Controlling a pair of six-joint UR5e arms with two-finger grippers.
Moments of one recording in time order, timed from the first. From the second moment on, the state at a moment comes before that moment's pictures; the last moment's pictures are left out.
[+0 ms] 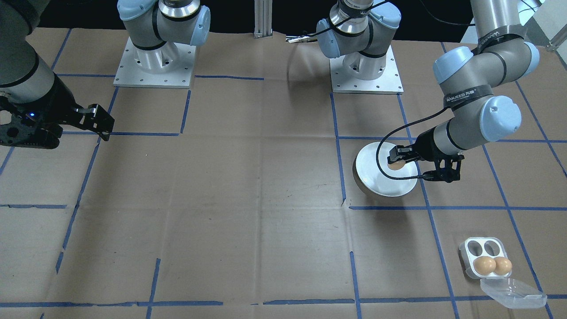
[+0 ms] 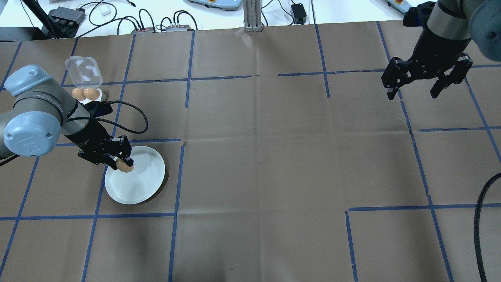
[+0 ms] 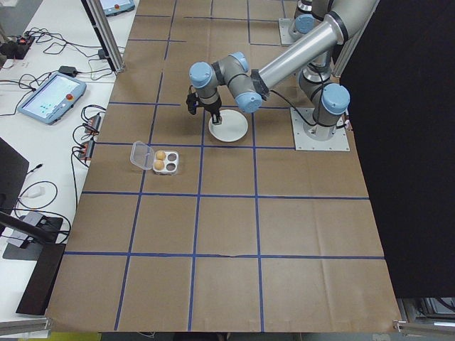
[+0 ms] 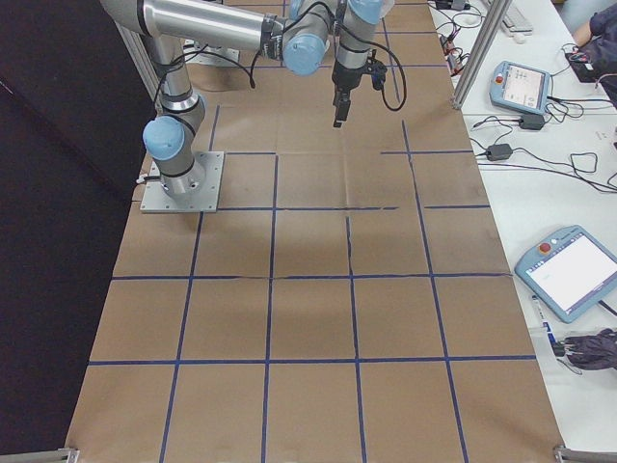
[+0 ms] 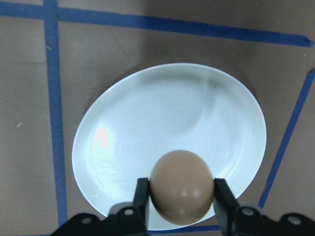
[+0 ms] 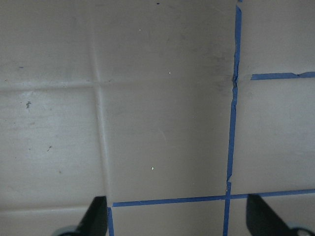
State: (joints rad) left arm -1.18 -1.76 -2.00 -1.27 1.46 0.30; right arm 1.39 -1.48 1.60 -1.57 -1.64 -0.14
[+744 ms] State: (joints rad) left arm -1.16 -1.79 -1.92 -1.23 1.50 0.32; right arm 1.39 -1.48 1.60 -1.57 -1.64 -0.14
